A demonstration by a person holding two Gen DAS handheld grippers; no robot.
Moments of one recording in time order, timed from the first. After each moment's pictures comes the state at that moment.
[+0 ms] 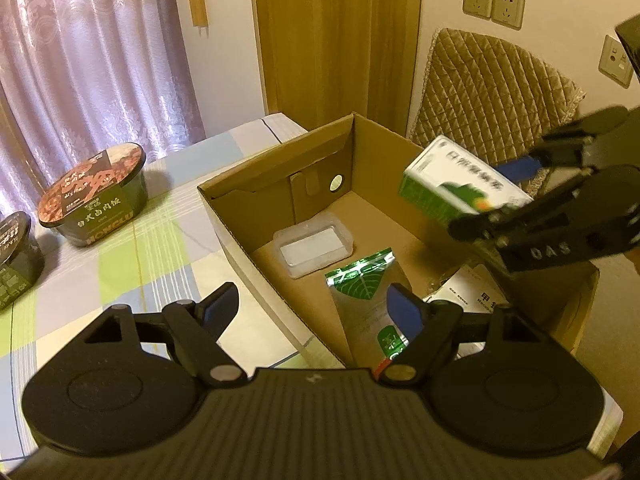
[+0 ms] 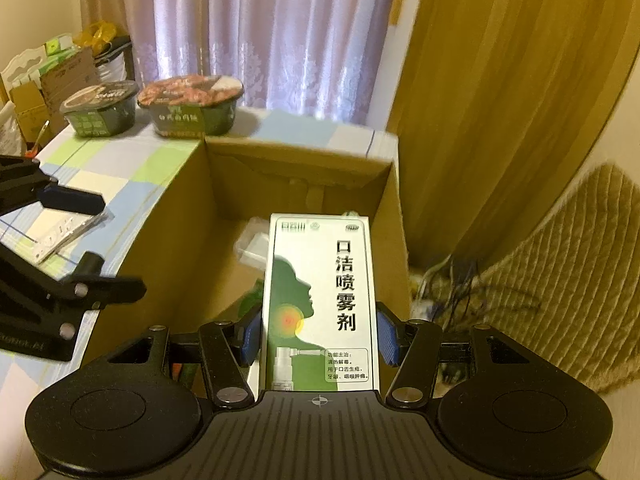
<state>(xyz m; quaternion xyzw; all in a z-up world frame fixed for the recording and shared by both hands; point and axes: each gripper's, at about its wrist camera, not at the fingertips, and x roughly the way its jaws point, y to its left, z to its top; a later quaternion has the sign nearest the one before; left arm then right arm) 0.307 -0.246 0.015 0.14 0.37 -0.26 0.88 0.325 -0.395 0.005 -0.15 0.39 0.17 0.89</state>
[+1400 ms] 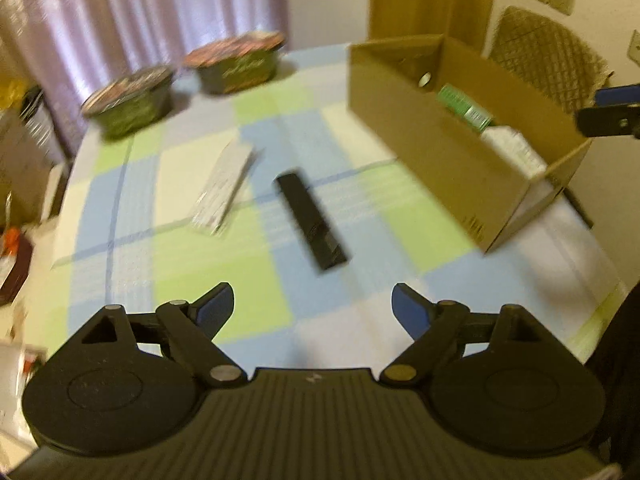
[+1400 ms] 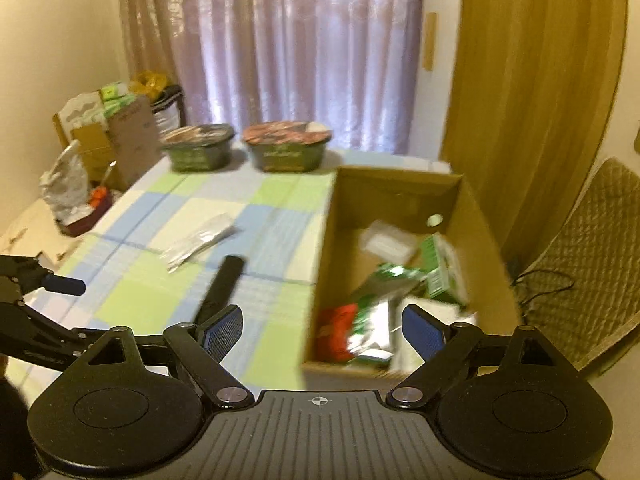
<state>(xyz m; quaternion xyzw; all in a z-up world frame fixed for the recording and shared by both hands) 0.132 -0.049 0.009 0.10 0.45 -0.14 0.88 0.141 -0.320 0.049 -0.07 0.37 0.21 0.90</state>
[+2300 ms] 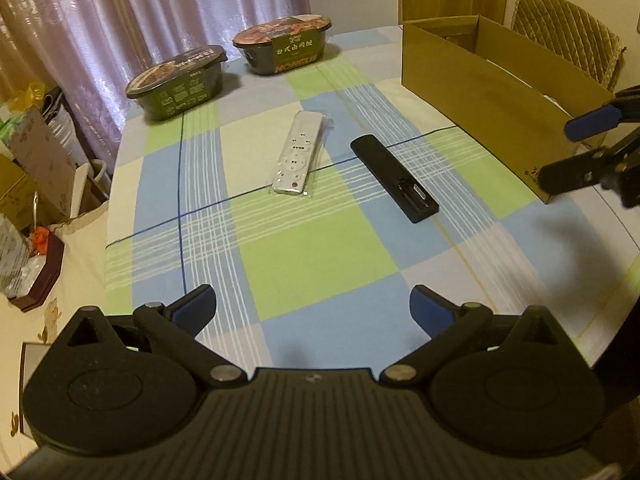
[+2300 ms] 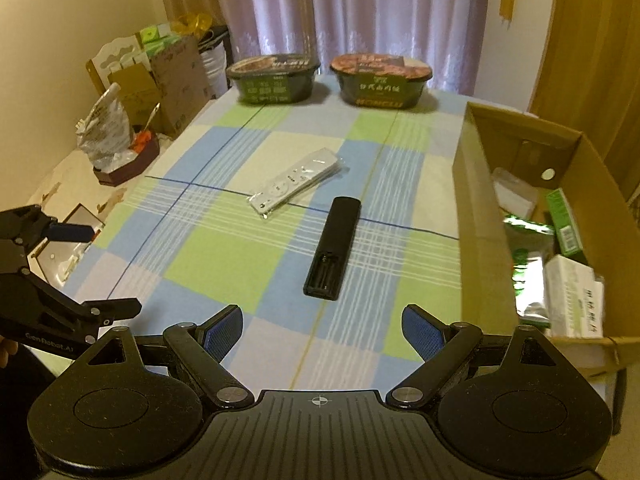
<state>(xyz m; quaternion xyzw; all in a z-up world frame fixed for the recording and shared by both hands) 0.141 0.038 -0.004 0.14 0.44 -0.14 0.88 0.147 -0.193 -0.014 -0.08 0.44 0.25 0.86</state>
